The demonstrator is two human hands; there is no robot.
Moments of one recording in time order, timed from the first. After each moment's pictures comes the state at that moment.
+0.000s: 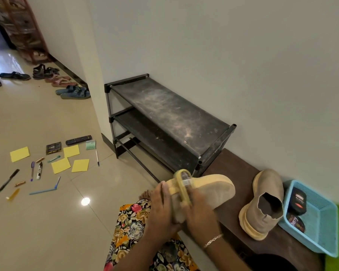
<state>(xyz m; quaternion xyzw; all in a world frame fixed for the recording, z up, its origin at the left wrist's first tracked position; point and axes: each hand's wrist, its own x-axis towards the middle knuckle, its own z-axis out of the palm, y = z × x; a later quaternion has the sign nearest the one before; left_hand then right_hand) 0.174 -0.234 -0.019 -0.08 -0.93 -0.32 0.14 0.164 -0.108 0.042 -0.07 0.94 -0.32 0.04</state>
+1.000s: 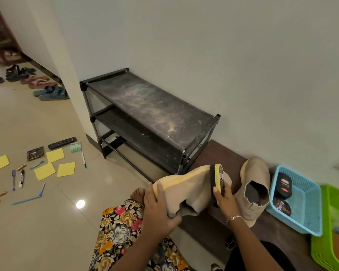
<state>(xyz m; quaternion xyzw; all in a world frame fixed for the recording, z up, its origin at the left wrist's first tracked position) 0.164 -0.206 -0.034 -0.01 -0.95 -0.30 -0.01 0.123 0.002 -0.009 0.21 0.82 -0.52 0.08</state>
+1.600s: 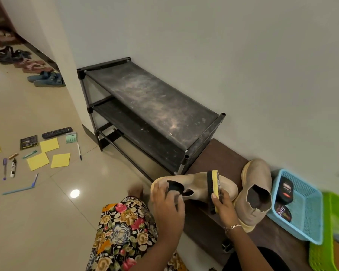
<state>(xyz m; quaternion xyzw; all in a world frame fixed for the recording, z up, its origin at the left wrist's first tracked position) 0.152 -0.157 -0.028 0.13 -0.87 -0.45 0.16 0.124 0.003 -0.031 0.21 0.81 -0.54 0.09</state>
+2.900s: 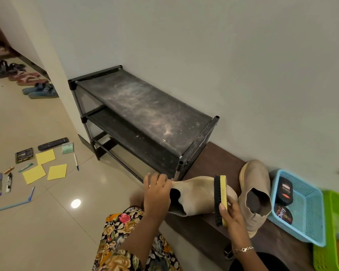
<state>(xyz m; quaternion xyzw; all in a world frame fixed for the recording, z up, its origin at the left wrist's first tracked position) 0.085 -0.192 -0.040 -0.08 -0.97 -0.15 0.20 0.147 0.014 -0.017 0.19 0.75 -0.63 0.00</state>
